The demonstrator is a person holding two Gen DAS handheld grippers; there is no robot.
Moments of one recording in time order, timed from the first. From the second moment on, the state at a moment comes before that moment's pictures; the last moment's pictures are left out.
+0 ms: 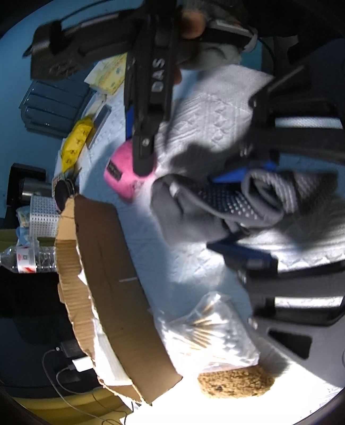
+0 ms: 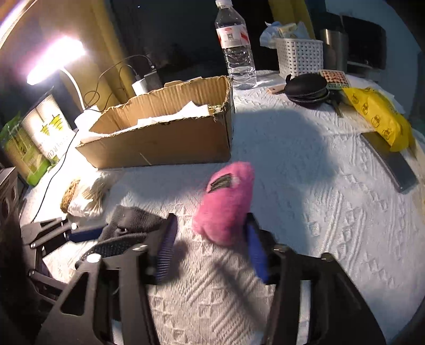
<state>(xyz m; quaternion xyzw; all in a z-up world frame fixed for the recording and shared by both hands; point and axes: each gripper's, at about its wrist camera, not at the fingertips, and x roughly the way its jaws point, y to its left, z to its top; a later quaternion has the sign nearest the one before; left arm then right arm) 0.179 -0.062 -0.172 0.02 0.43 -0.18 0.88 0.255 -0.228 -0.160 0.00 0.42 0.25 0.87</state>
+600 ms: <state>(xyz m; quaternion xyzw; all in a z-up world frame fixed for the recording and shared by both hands) 0.169 -0.027 -0.120 -0.03 0.36 -0.17 0.92 0.249 -0.224 -0.125 -0.03 0.38 0.25 0.89</state>
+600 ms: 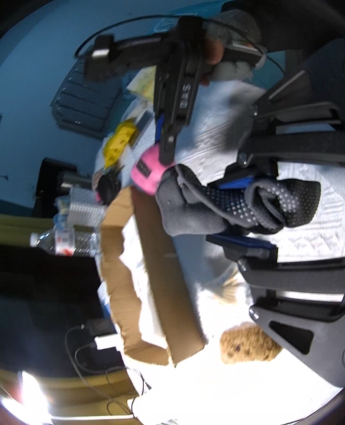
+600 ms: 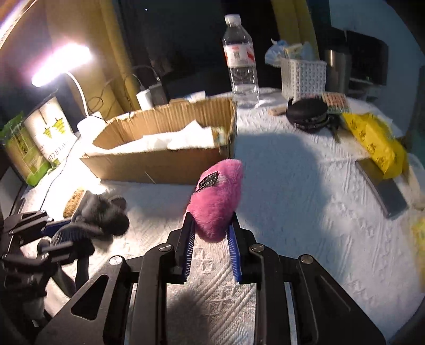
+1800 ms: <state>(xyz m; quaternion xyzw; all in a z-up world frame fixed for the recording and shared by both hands) 0.242 0.050 -0.054 -0.08 0.27 -0.05 0.96 0.306 -0.204 -0.055 -0.02 0.30 0.33 0.89</state>
